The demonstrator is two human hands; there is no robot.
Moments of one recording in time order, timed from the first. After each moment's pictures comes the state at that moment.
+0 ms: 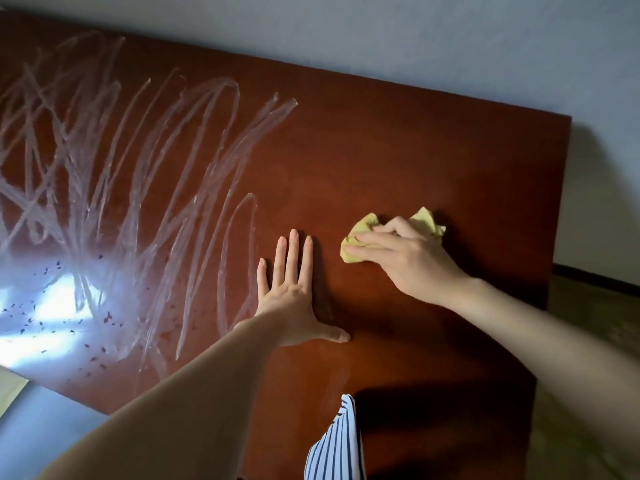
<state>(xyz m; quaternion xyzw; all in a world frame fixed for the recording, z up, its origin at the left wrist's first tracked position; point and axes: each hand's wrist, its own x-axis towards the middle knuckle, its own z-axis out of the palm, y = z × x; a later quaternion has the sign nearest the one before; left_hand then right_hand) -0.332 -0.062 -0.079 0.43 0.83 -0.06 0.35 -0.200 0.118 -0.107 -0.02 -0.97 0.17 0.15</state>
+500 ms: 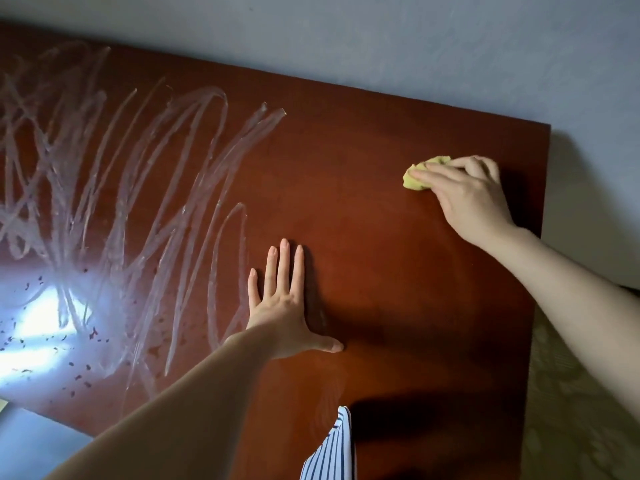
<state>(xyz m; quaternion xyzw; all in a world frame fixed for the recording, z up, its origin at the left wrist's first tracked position) -0.329 -0.061 -0.078 0.42 0.83 -0.06 0.35 -0.188 0.219 -0.098 -0.24 -0.96 0.06 0.15</state>
